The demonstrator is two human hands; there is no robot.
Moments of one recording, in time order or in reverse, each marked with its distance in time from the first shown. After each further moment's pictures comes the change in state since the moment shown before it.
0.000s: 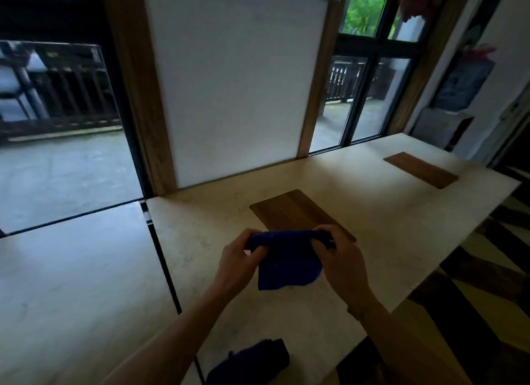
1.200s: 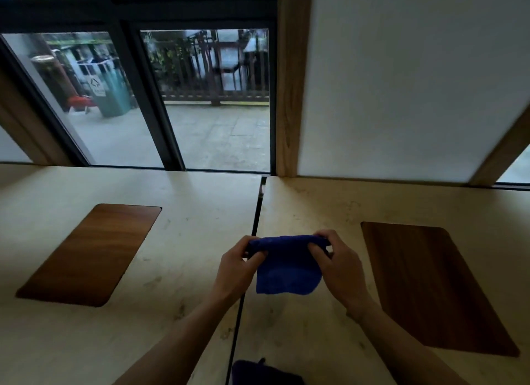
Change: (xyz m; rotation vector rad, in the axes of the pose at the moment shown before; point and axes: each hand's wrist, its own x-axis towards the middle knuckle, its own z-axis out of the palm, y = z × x) left_hand -0.019 -0.041 -0.048 0.216 0.605 -0.353; right_hand 0.110 0.012 0.144 0.211 -0.546 -0.370
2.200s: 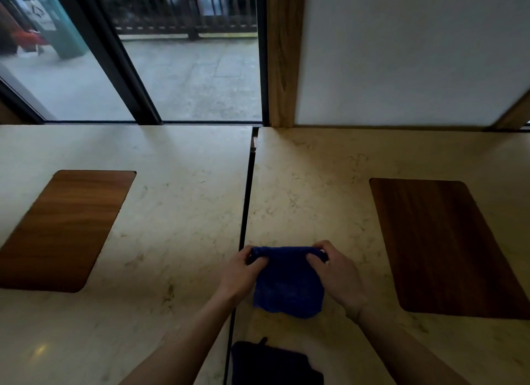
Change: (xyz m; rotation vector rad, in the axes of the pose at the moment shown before) left_hand 0.008 -0.094 0.040 -0.079 -0.228 -0.442; right_hand -0.019 0.082 0.057 -0.018 -0.326 0.498
